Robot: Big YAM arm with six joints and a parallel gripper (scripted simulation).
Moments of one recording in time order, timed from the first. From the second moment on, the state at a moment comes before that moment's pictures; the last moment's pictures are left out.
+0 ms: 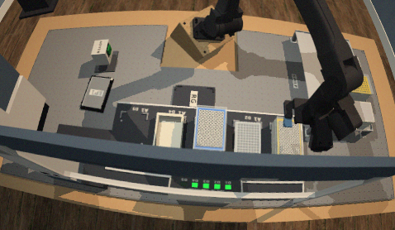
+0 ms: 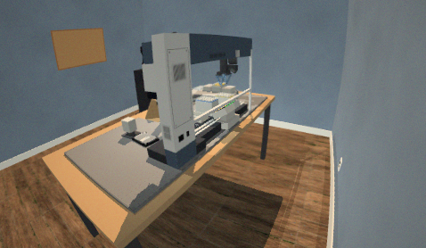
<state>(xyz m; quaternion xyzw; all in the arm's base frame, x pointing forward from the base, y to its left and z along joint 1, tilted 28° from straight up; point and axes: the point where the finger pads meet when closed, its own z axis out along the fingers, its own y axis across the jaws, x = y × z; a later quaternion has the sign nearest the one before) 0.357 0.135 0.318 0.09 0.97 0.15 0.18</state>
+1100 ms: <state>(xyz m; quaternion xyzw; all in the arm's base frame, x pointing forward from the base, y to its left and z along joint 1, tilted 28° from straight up) 0.290 0.067 0.299 0.10 0.97 0.15 0.18</state>
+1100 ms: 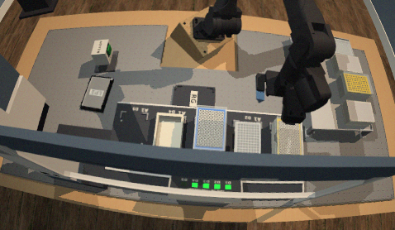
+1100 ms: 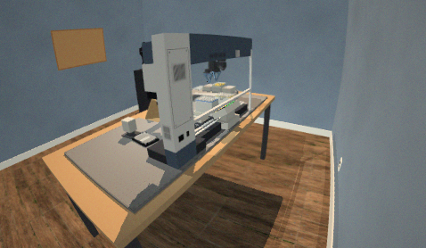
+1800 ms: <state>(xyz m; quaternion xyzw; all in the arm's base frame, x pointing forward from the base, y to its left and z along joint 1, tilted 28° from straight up) 0.232 0.005 0.255 0.11 0.97 0.15 0.18</state>
